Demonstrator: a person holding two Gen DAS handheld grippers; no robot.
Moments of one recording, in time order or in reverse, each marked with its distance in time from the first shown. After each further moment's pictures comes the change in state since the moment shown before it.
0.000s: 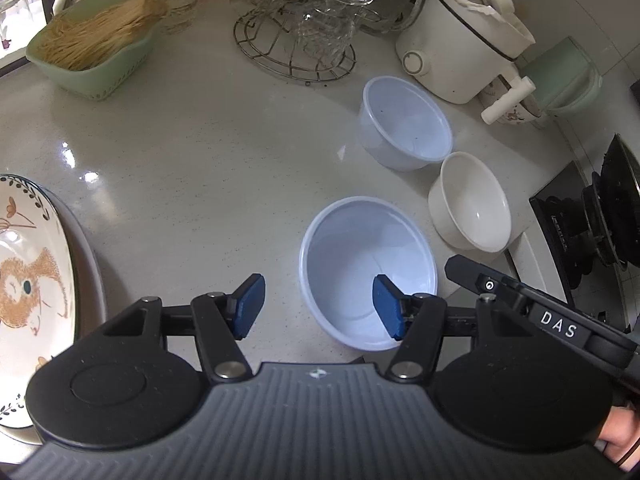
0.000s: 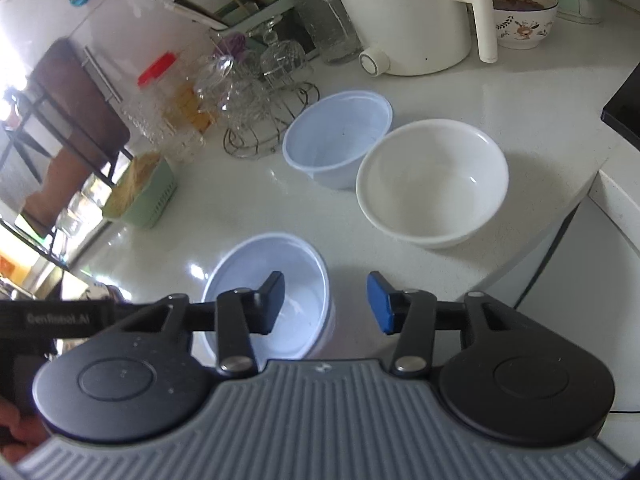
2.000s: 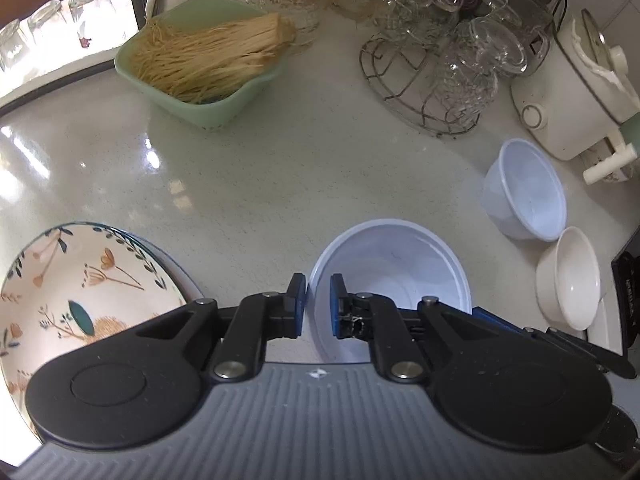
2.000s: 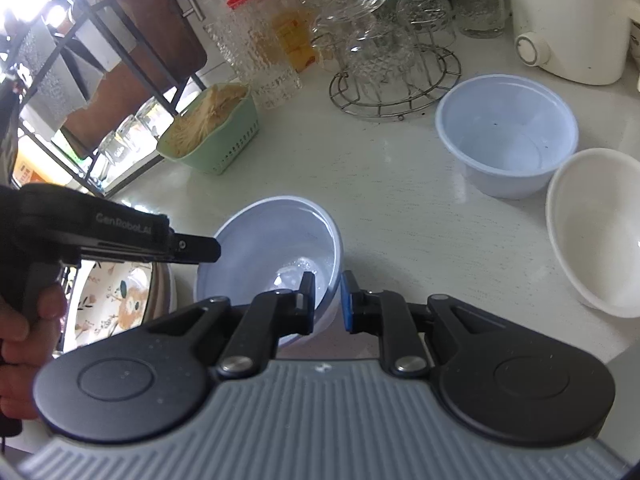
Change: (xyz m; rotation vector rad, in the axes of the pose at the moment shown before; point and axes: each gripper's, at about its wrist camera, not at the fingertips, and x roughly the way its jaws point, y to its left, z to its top) left arm 0.001 0.067 0.053 -0.109 0.005 0.221; right arm 0.073 0.083 0.012 -0.242 0.146 0.134
